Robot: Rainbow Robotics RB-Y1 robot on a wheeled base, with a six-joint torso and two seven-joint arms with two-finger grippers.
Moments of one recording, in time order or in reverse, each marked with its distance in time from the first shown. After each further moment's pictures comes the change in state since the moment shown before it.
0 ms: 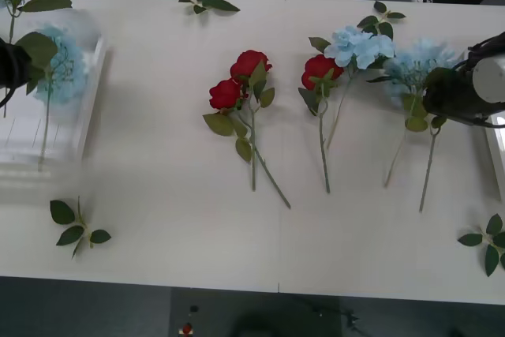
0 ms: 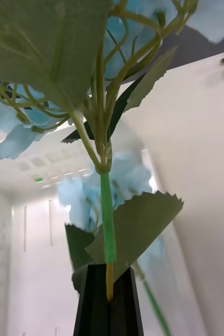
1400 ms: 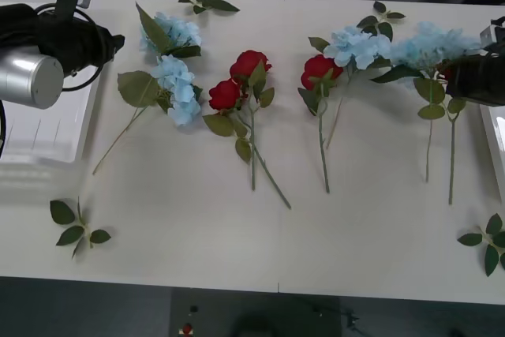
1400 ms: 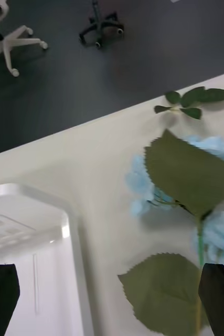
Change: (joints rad) right arm 0.049 -0.170 -0.012 -0.142 -0.309 -0.141 0.327; left arm -0.254 -0.301 -0.105 0.154 -0.297 0.002 -0.001
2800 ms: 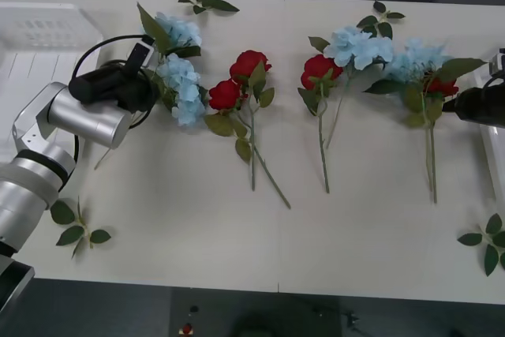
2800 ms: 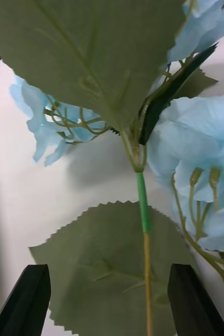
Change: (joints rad) right arm 0.047 0.126 -0.009 0.237 0.151 -0.072 0.000; left arm -0.101 -0.127 -0.234 0.453 -0.171 -0.277 -0.005
